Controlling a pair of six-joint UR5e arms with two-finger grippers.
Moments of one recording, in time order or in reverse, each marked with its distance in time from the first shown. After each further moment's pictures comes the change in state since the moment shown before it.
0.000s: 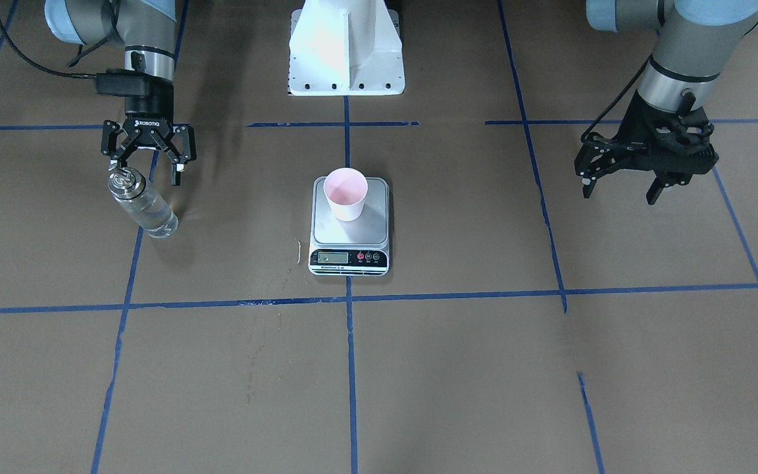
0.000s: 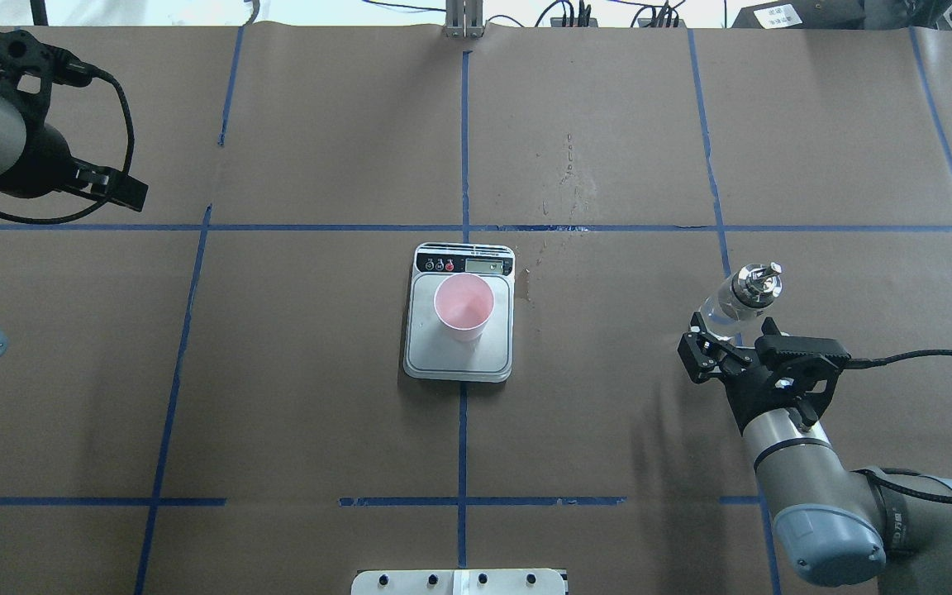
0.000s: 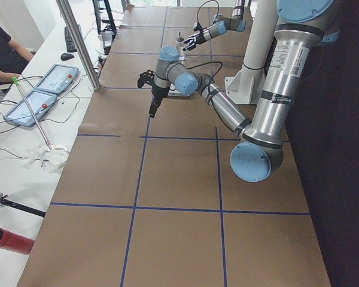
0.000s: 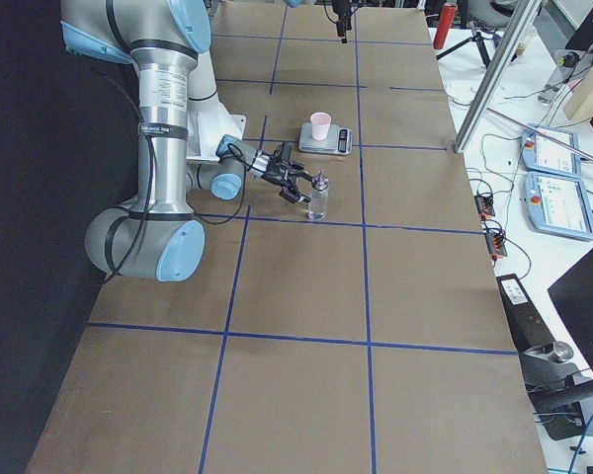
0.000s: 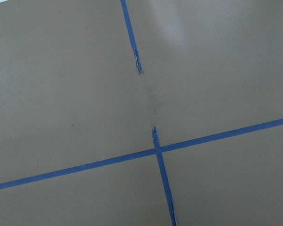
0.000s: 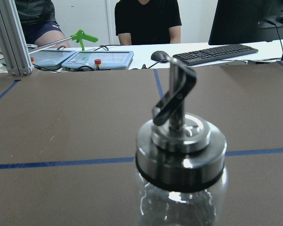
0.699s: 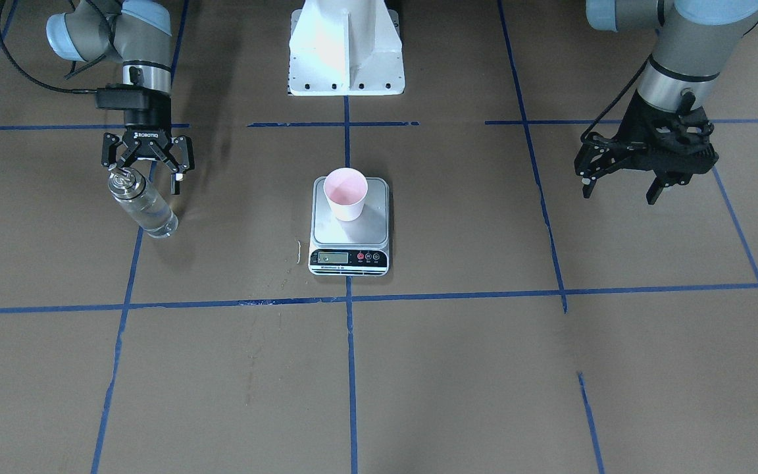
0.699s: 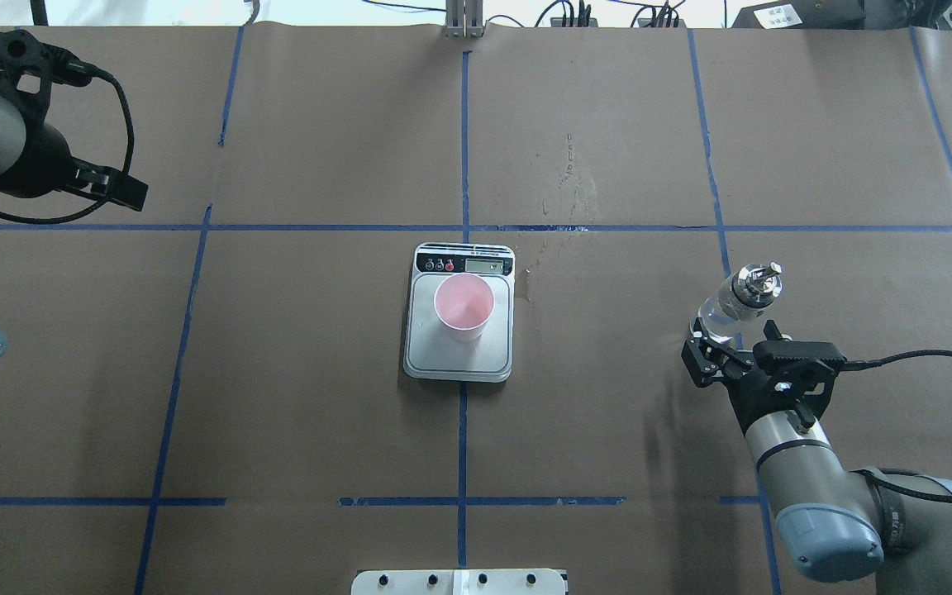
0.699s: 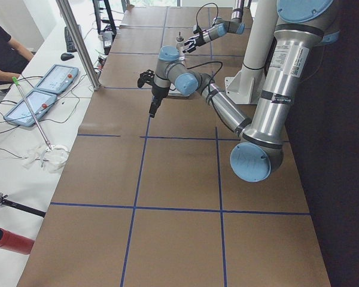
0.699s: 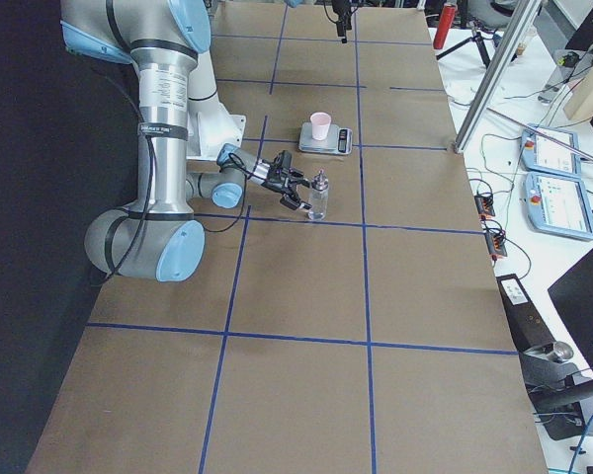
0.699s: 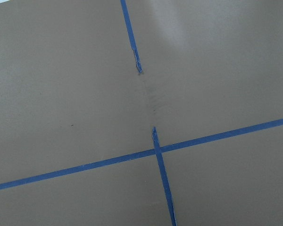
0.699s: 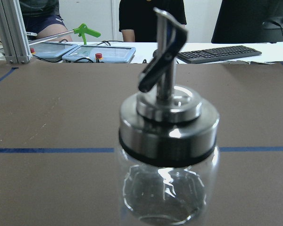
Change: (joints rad) left arm 0.000 0.000 -0.002 0.000 0.000 -0.001; right arm 0.003 -0.002 -0.050 0.049 -0.003 -0.054
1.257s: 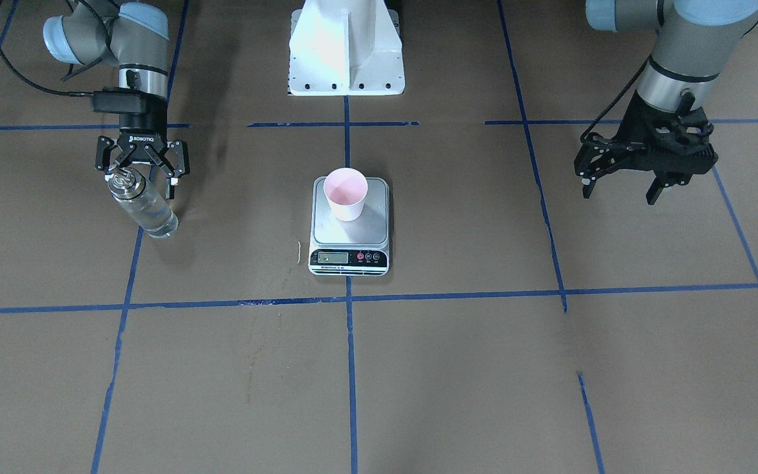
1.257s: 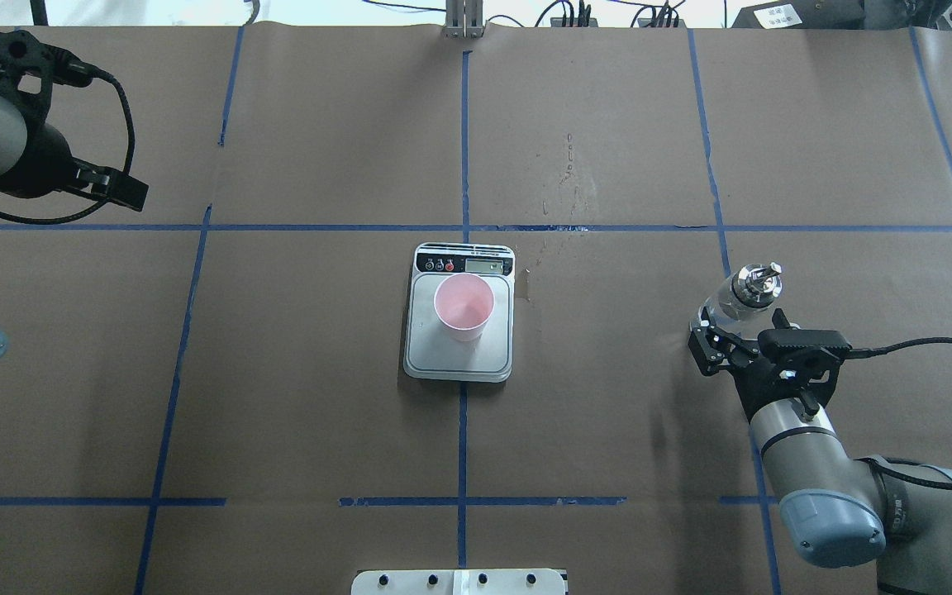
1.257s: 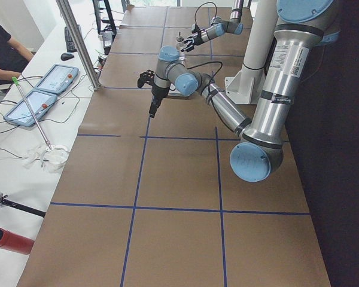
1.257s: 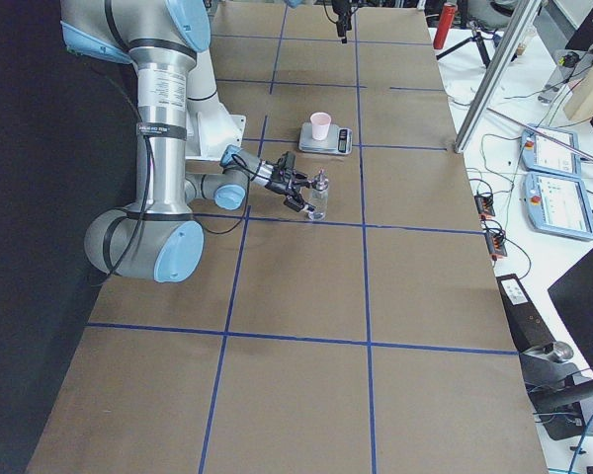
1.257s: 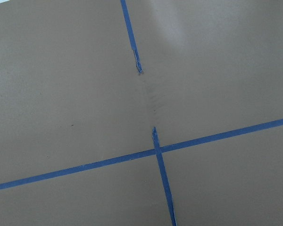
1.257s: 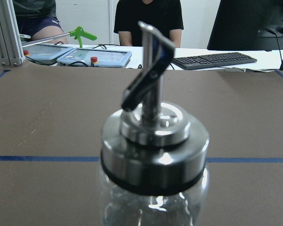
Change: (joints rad) left arm 0.001 0.000 0.002 0.001 0.003 0.001; right arm 0.030 0.002 -0.009 0.006 0.005 -0.025
